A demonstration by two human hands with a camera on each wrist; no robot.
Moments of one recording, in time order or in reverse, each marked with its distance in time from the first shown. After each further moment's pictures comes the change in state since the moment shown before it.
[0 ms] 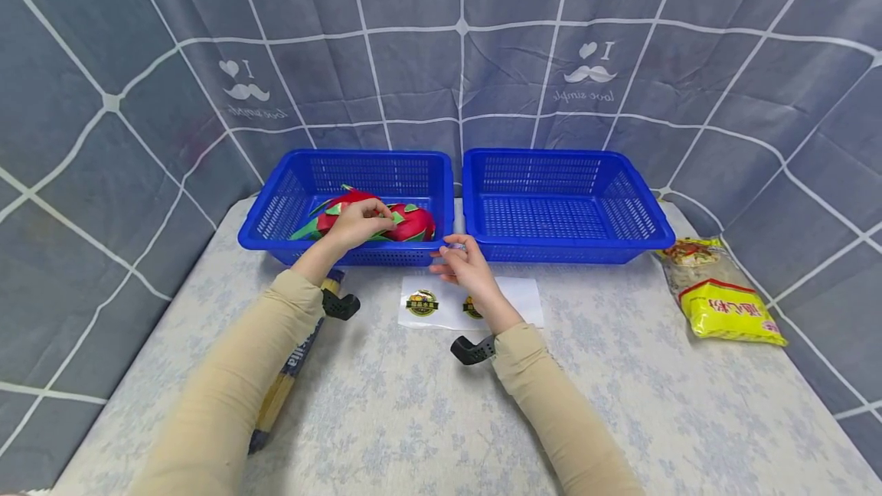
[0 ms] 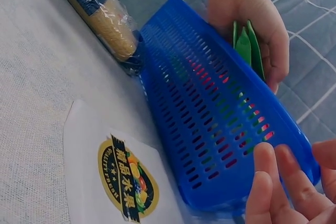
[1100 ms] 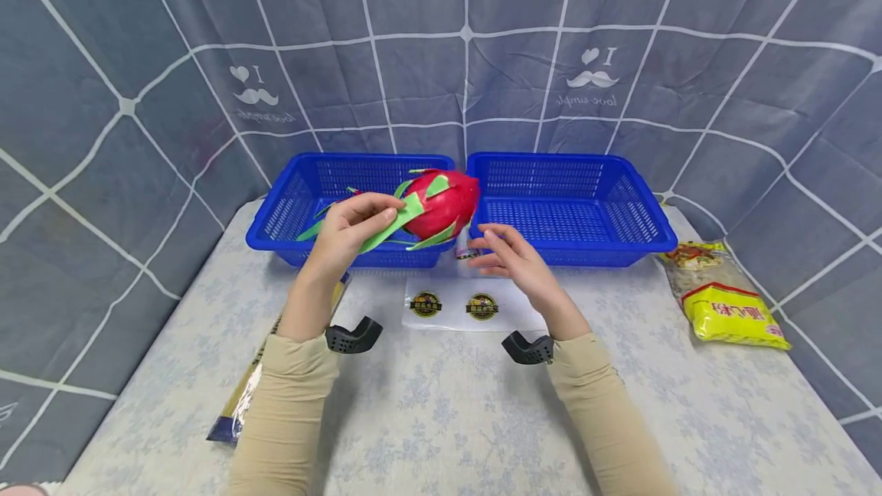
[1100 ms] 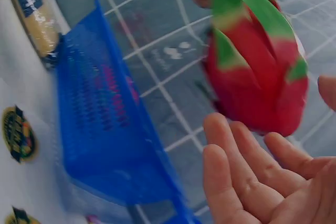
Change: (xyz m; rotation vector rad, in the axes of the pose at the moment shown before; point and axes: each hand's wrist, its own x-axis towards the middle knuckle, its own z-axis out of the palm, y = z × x) left_hand -0.084 0.061 0.003 -0.457 0.061 0.488; right_hand -0.045 -0.053 -0.059 -0.139 -0.204 -0.171
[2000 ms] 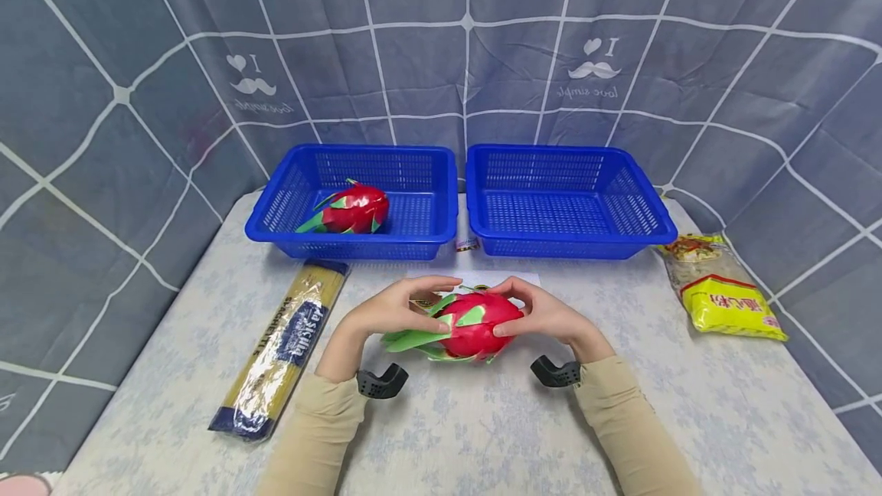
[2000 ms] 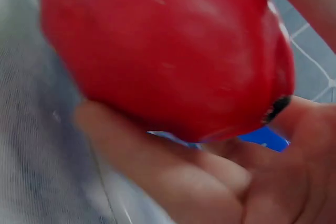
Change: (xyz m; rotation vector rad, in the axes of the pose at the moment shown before) left_hand -0.050 -0.072 0.038 0.182 -0.570 -0.281; right_hand -0.041 0.066 -0.025 -0.111 -0.291 0.068
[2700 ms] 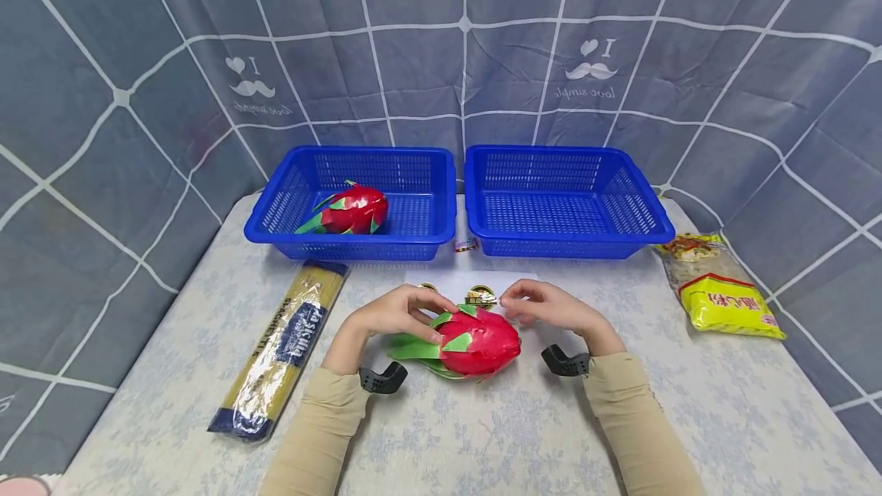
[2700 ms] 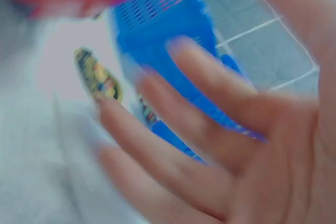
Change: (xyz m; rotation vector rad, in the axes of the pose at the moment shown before) left_hand 0.006 -0.031 0.000 -0.129 -0.101 0.007; right_hand -0.006 -0.003 -0.018 -0.158 0.011 0.103
